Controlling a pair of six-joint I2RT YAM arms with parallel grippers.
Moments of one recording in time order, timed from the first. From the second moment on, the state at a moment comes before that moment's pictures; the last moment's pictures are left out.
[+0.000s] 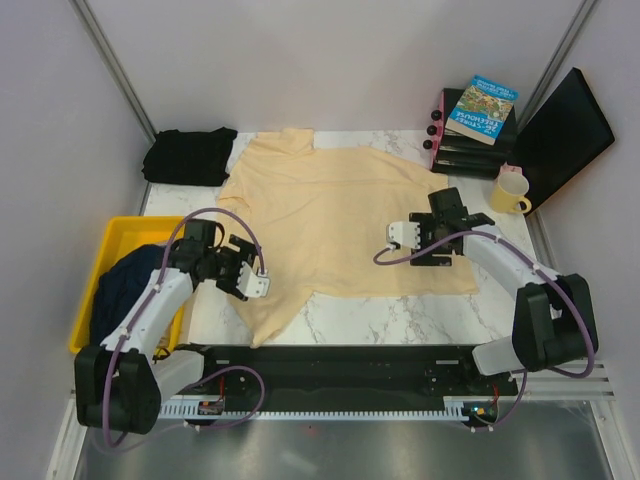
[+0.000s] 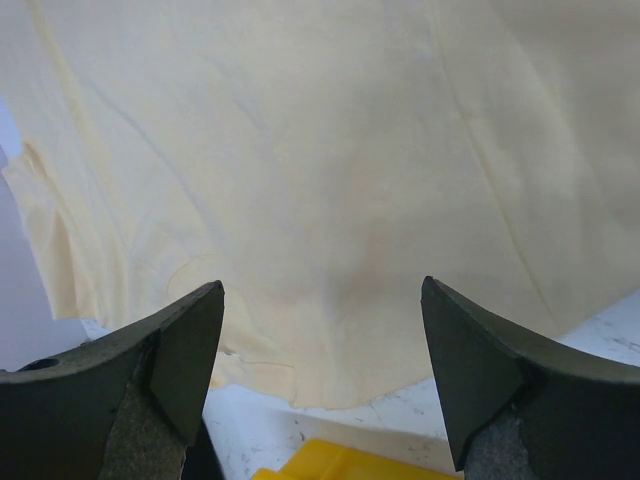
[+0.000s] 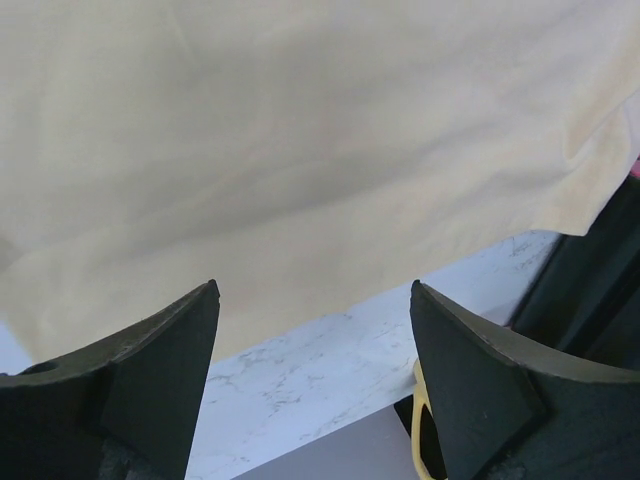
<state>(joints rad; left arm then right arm) -0.12 1.13 0.72 -0.66 0.56 1.78 0.23 1.47 0.95 -0.57 -0.07 -1.31</state>
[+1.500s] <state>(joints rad) -0.12 1.25 0.59 -0.68 0.52 1.96 0.29 1.41 0.77 -0.62 -0.08 -1.36</state>
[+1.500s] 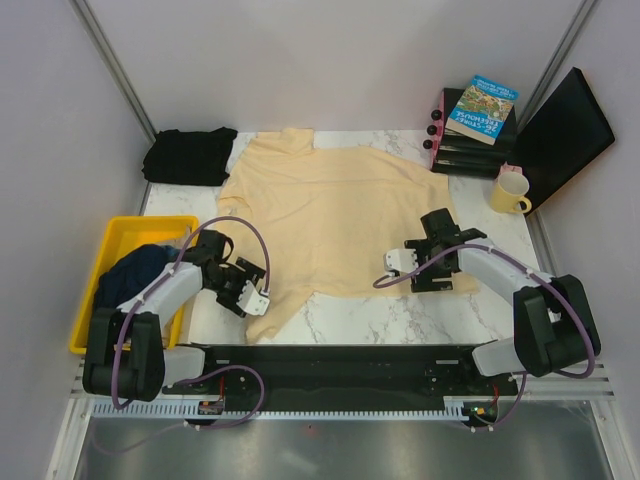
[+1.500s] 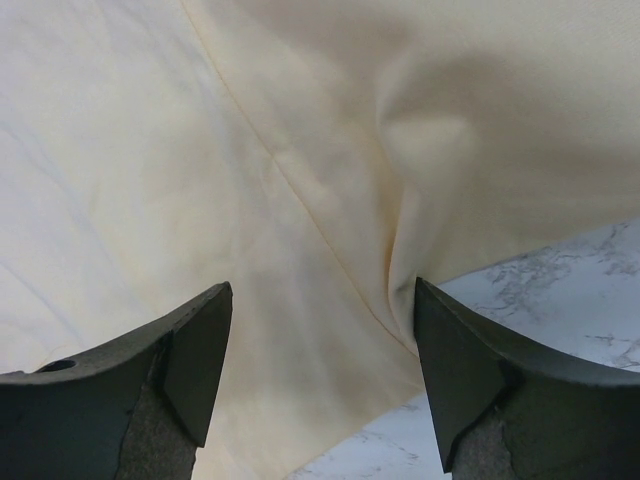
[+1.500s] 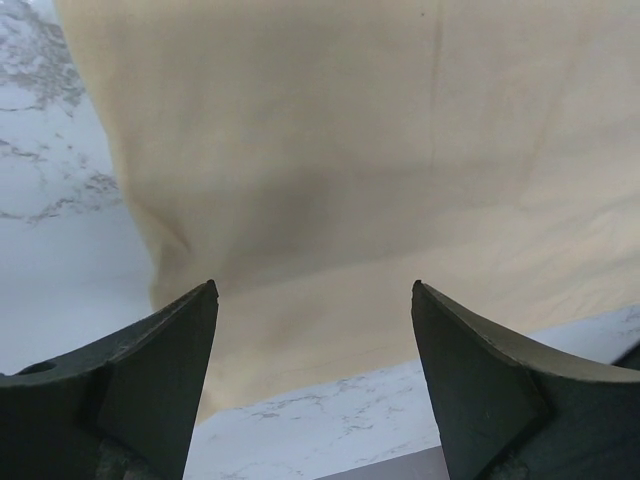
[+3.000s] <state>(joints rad) -0.12 1.31 0.62 -0.67 0.44 1.96 0.34 1.40 0.69 -0.79 -0.04 -1.26</state>
